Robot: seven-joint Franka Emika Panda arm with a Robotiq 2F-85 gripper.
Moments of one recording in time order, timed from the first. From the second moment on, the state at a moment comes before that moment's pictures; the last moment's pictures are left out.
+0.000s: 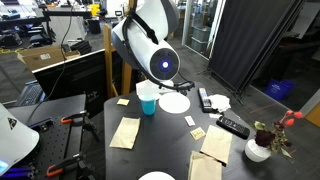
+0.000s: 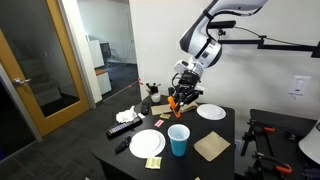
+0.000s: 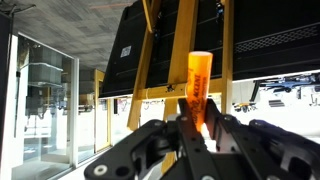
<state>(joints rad) -0.10 0.28 -0.05 -2.28 1.30 1.94 -2.49</state>
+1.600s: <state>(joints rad) -0.23 0.52 -0.05 -2.10 1.23 1.64 -2.61</state>
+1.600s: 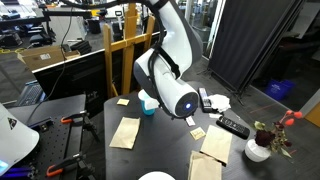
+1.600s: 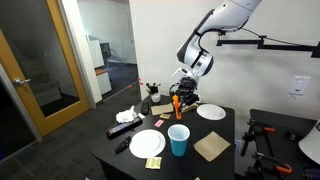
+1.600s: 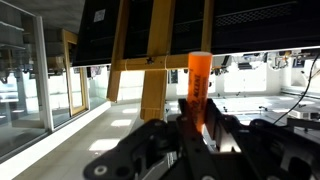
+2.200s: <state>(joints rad) -0.26 0.62 -0.05 -2.05 1.22 1.64 -2.61</state>
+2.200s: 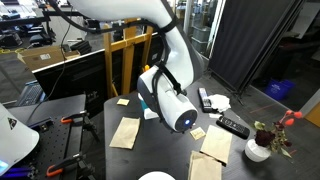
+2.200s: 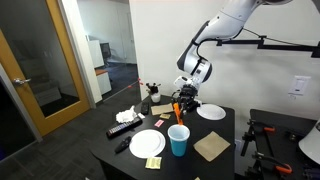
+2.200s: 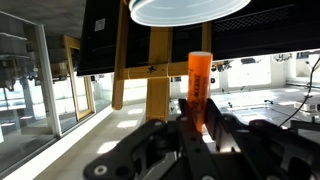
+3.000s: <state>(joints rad) -0.28 0.72 -0.02 -2.00 1.22 1.68 -2.61</state>
